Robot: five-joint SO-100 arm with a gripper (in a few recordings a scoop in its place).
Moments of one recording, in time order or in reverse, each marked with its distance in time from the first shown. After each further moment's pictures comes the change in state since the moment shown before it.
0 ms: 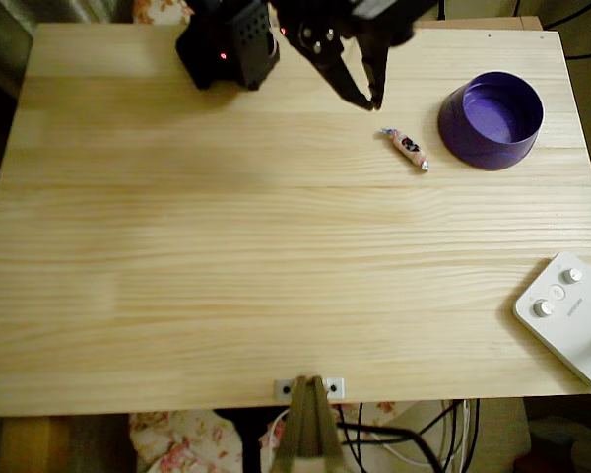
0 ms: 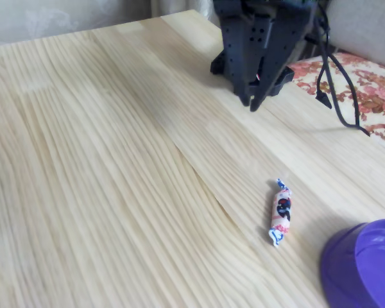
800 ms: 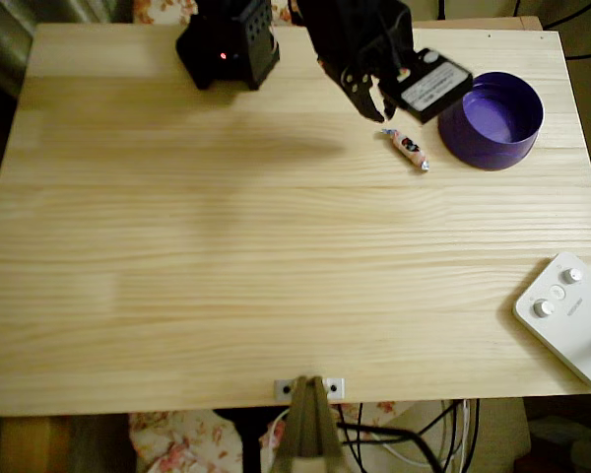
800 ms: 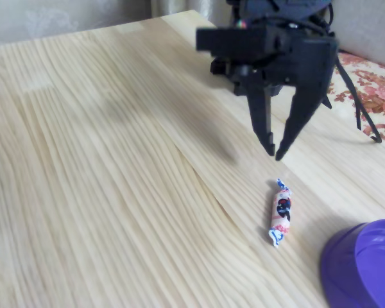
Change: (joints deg) arm -10.0 -21.2 3.4 -14.1 5.8
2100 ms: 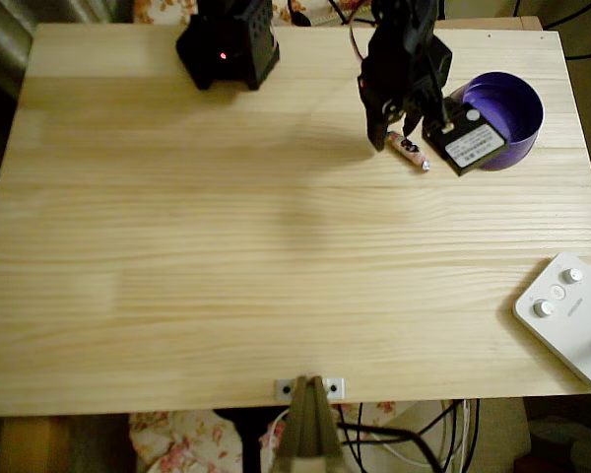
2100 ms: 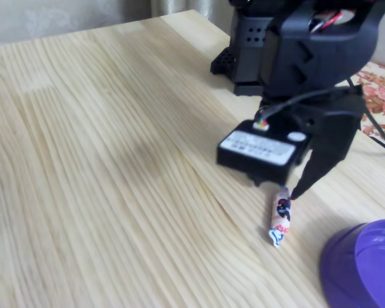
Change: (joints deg) arm -3.0 -31.6 -19.5 -1.6 7.8
